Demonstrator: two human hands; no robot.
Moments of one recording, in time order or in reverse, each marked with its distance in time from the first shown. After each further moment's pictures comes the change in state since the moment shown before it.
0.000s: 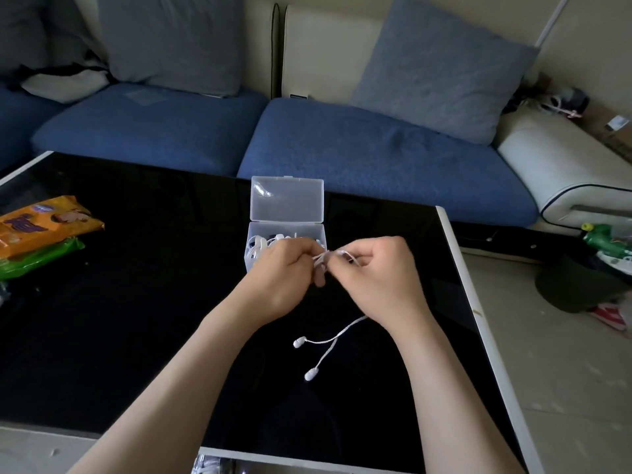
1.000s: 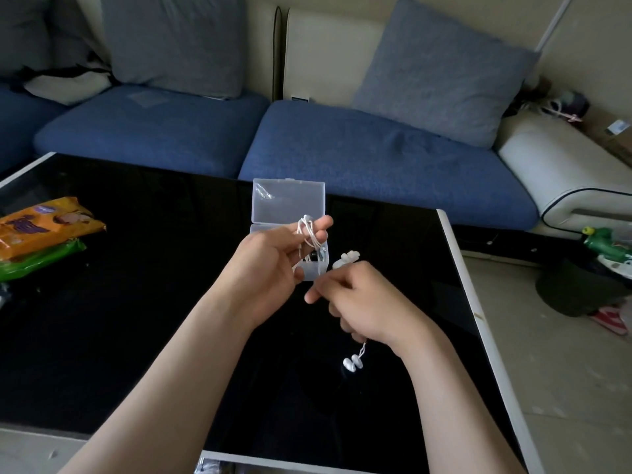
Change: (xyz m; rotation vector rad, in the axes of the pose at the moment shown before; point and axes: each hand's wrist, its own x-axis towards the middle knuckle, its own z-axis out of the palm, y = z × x) left_hand 0.001 0.014 -0.012 -1.001 0.032 -0.300; right_hand -0.006 -0.001 0.003 0.032 -0.463 0.271
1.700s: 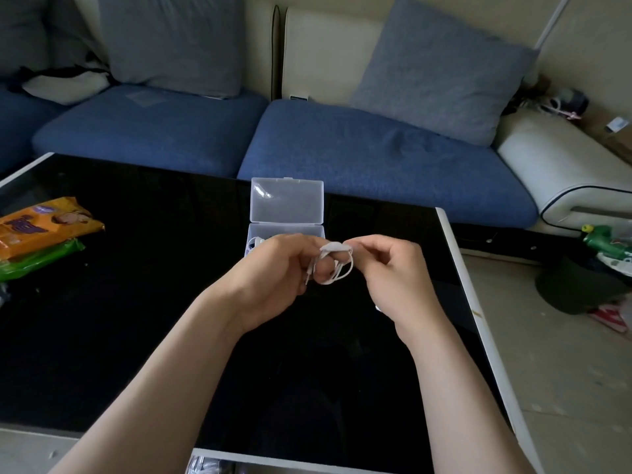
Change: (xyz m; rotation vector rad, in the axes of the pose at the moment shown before) left_hand -0.008 0.000 0.004 0.351 -0.240 -0.024; right_hand 0.004 0.009 -0.019 0.172 0.486 -0.190
